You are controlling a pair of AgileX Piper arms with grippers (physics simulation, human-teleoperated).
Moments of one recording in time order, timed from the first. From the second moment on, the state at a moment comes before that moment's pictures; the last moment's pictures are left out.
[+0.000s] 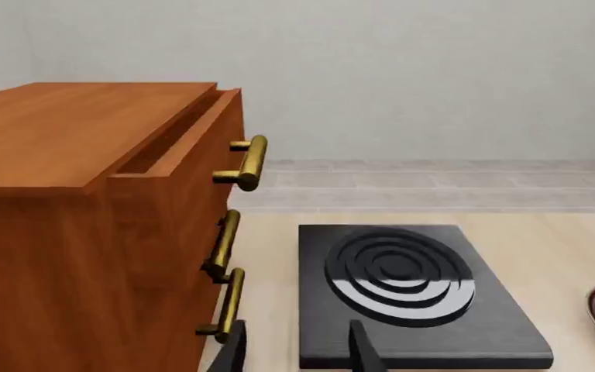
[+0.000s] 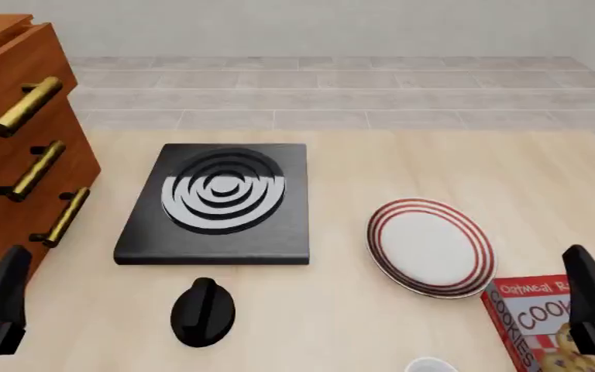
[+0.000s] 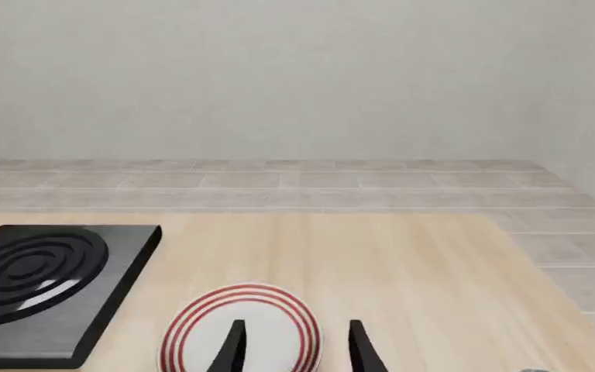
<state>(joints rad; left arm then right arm) 0.00 0.00 0.00 0.00 0.00 0.00 0.00 0.00 0.00 0.00</state>
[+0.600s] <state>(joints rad) 0.00 0.14 -0.07 -0.03 0.00 0.00 0.01 -0.01 0.00 -0.01</state>
